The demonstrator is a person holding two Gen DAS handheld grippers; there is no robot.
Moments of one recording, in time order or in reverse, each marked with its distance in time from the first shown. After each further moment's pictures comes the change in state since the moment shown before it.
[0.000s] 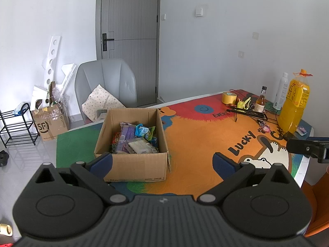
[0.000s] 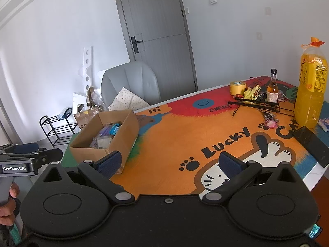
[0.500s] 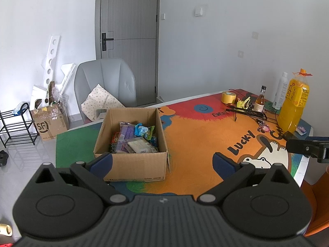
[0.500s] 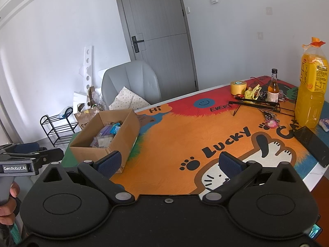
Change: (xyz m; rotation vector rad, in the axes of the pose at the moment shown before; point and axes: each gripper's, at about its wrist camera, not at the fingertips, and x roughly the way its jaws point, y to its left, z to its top) left arm 0.000 -0.001 -0.001 0.000 0.002 -0.001; right arm 0.000 0.000 0.000 -0.001 0.001 0.001
